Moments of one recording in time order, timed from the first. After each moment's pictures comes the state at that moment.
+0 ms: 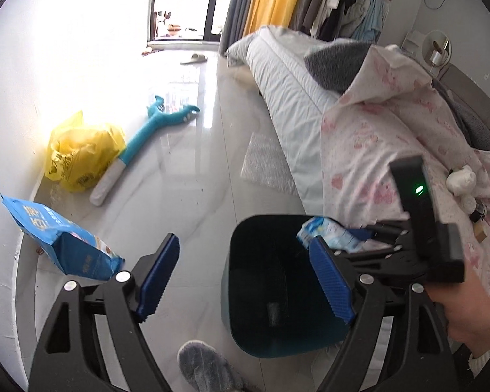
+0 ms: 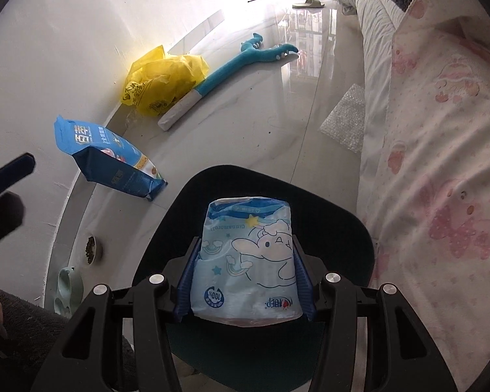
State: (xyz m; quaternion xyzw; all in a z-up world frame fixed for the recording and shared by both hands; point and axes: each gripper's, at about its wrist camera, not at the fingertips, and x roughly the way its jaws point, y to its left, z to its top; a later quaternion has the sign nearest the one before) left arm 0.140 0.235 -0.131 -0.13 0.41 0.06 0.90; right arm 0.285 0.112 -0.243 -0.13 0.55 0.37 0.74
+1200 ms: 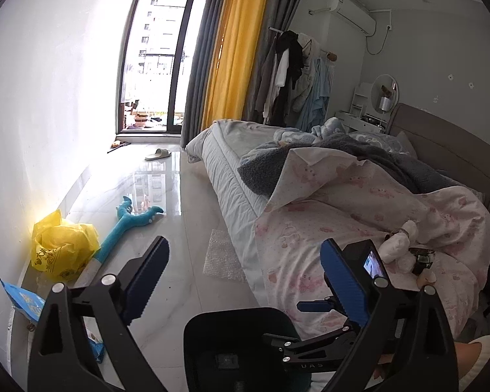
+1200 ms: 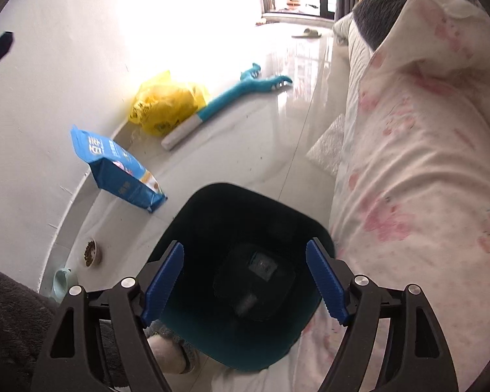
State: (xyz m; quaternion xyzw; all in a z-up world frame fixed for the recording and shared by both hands) left arm 0.138 0.170 -0.022 -0.09 0.23 0.00 0.97; right arm 0.263 0.067 -0.174 -0.13 0.48 0.38 0.78
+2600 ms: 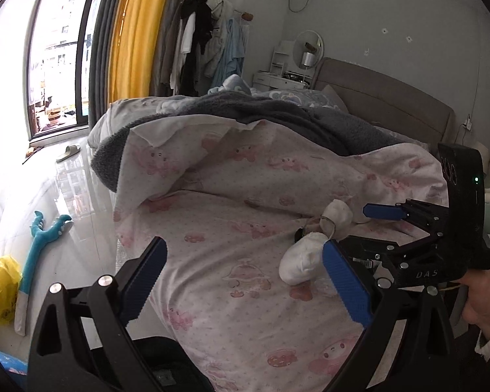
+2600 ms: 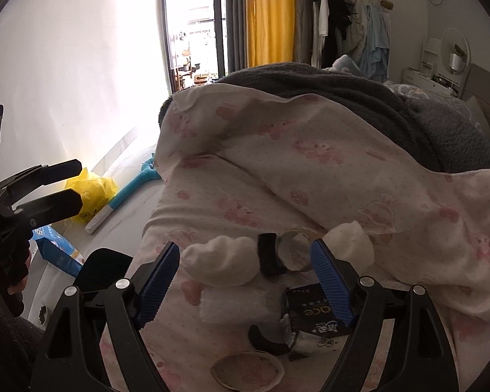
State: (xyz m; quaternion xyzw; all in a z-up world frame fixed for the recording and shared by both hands) left arm 0.256 0.016 -0.038 -0.04 0.29 -0.18 0.94; right arm 0.314 -0.193 -0.069 -0.07 0.35 0.23 0.91
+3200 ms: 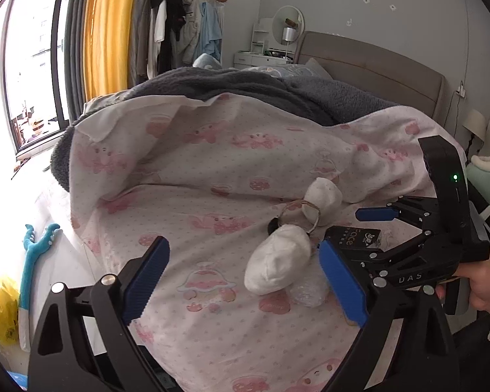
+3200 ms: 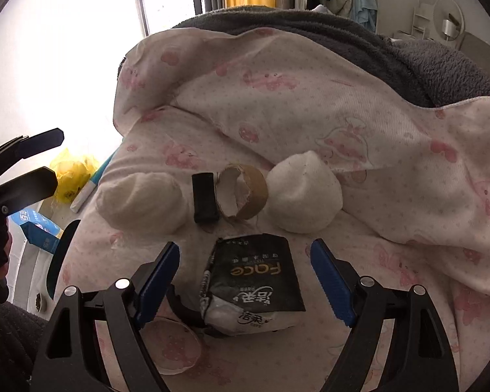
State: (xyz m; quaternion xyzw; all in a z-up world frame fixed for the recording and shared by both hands) left arm 0.283 -0.046 -0.059 0.01 0.32 -0.20 0.93; right arm 0.344 -0.238 -0.118 -0.07 0.42 0.20 0.88
